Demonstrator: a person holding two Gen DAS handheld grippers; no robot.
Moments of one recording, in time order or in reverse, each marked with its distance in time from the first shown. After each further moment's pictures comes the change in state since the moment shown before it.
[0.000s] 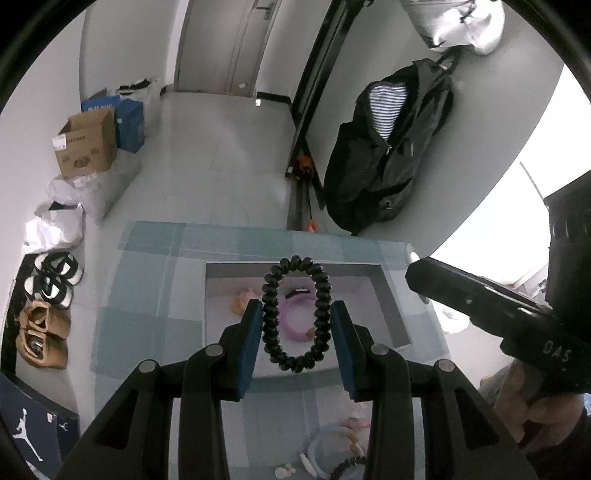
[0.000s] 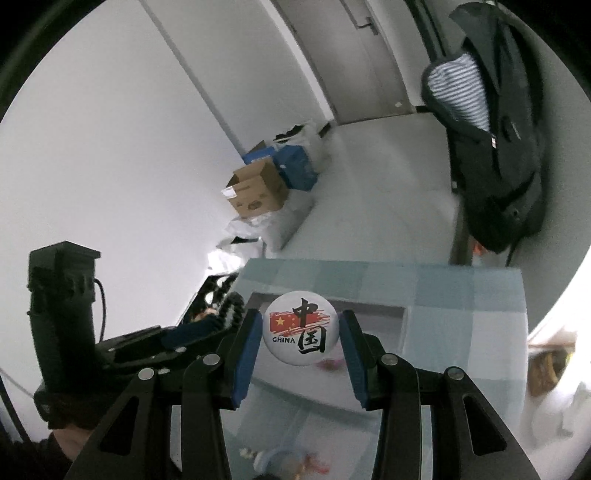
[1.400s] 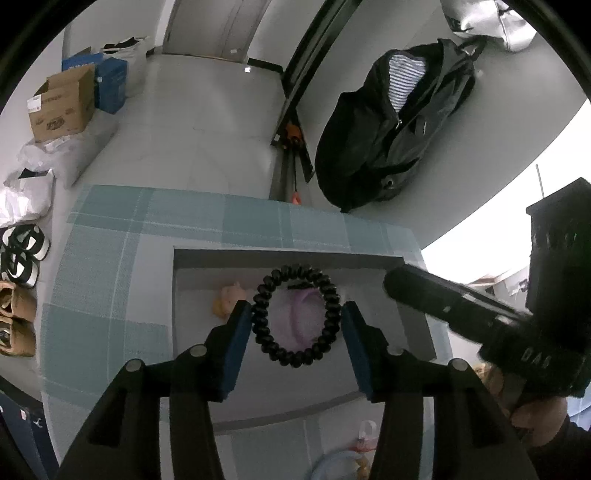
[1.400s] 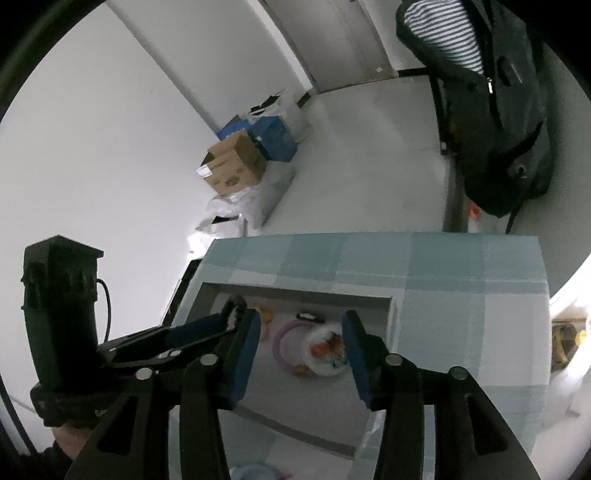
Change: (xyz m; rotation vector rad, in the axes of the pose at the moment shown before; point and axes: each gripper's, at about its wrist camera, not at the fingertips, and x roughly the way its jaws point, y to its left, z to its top) left arm 0.049 0.018 0.006 -0.045 0.119 -0.092; right arm 0.049 -0.036 -0.003 0.092 0.112 -0.037
